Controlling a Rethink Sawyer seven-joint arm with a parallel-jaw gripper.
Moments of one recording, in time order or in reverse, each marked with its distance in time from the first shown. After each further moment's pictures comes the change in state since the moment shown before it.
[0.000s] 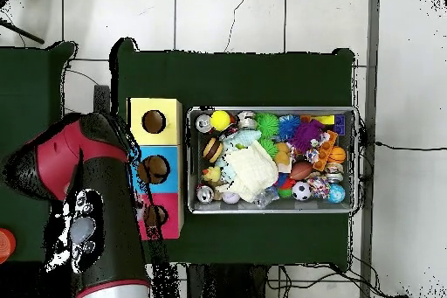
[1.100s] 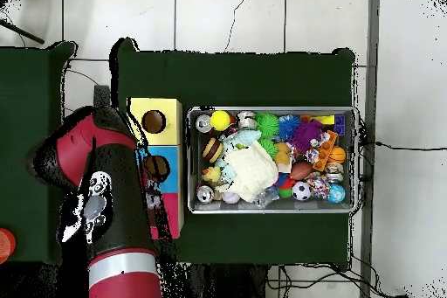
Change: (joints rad) arm -0.009 0.110 0.002 -0.070 -0.099 -0.032 0.000
